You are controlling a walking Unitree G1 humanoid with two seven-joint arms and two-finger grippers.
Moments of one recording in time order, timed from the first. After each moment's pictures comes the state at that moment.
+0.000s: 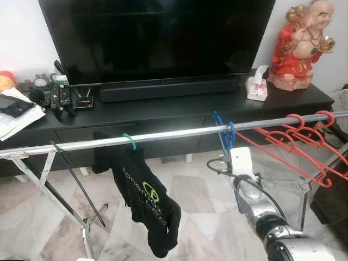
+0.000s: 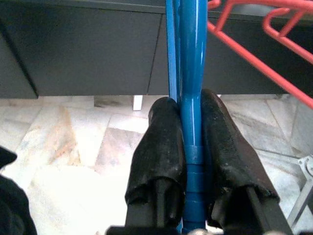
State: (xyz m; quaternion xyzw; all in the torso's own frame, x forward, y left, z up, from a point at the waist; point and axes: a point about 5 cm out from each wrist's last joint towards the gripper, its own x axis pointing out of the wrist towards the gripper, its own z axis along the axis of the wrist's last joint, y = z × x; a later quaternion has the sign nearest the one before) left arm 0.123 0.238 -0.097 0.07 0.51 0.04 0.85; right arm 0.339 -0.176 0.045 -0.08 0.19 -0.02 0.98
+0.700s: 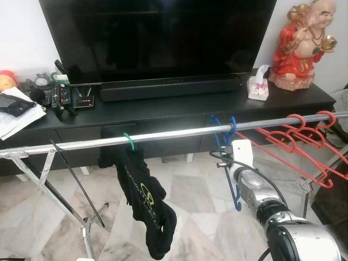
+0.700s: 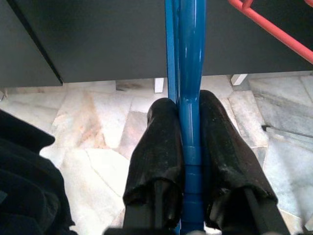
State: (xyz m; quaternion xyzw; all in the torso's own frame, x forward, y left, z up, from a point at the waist) left arm 0.123 0.238 -0.097 0.07 0.51 0.04 0.85; right arm 0.347 -0.176 0.049 -0.04 0.24 0.01 0.97
